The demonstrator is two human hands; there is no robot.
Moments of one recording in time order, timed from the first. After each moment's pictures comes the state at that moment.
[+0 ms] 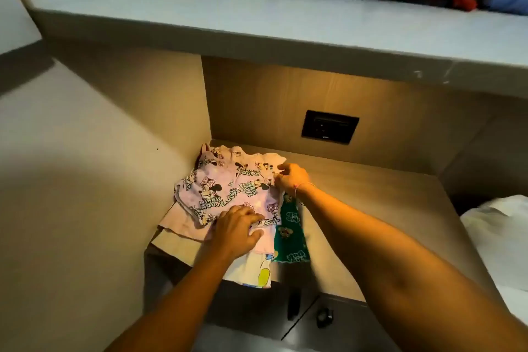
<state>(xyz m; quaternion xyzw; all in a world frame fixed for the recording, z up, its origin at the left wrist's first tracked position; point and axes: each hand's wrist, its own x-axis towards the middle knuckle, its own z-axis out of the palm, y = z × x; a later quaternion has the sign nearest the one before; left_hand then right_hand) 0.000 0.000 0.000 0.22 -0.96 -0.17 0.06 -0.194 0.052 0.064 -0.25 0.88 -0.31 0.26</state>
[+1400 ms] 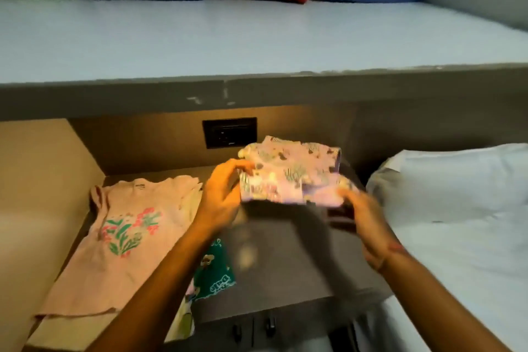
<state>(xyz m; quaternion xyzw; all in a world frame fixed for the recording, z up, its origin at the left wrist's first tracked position) -0.149 0.086 0.106 -0.03 -0.80 -0.54 0.26 -0.206 0.354 0.127 -0.01 0.71 -0.69 0.16</state>
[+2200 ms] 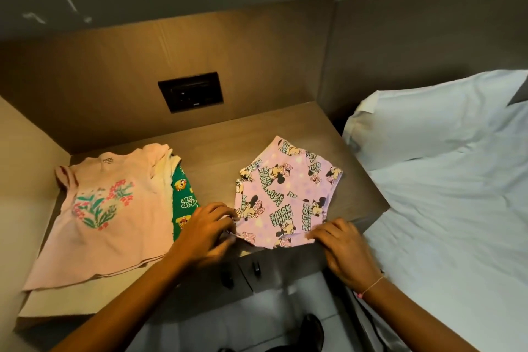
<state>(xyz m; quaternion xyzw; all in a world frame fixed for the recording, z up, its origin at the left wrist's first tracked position) -0.071 0.114 0.008 -0.15 -0.97 -0.18 0.03 -0.123 0.447 -0.019 -0.36 0.91 -0.19 -0.11</state>
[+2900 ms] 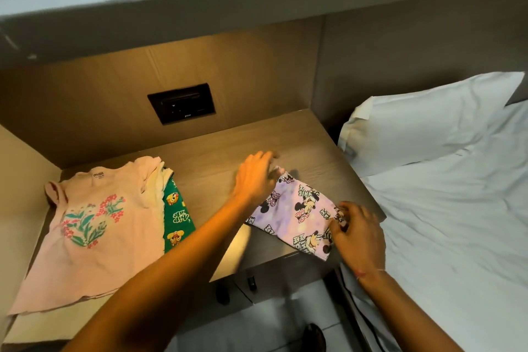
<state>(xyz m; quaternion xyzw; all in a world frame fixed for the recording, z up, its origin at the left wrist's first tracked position) -0.233 0.207 0.028 0.02 -0.96 -0.26 0.05 -0.164 0.449 0.008 0.00 0.95 -0.30 -0.04</state>
